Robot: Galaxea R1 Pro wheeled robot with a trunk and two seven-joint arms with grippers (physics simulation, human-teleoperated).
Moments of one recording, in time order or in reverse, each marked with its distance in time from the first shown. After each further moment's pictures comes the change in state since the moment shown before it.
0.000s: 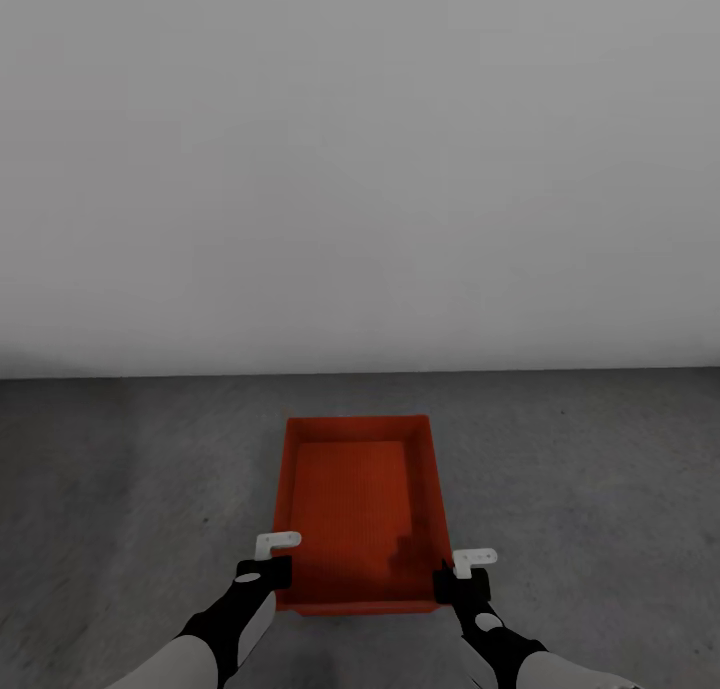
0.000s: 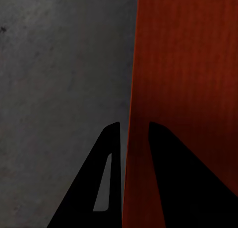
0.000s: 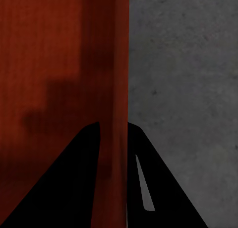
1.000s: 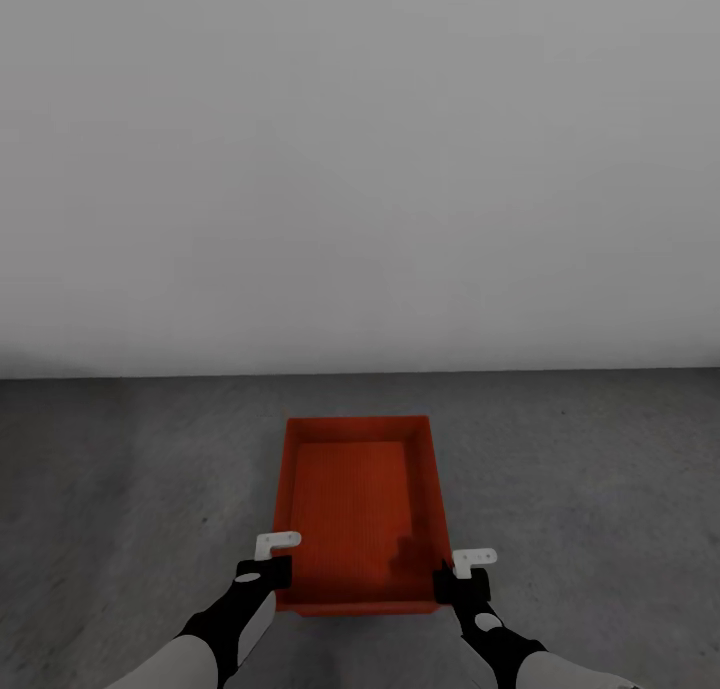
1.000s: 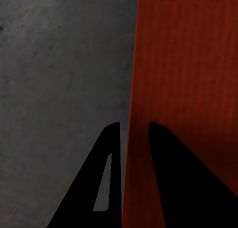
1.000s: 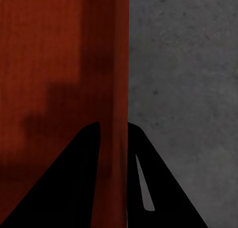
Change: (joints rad) left arm -0.001 0.000 -0.001 0.002 0.004 0.001 0.001; right arm 0.000 0.001 0.001 0.000 0.000 -0.001 -0.005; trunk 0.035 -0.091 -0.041
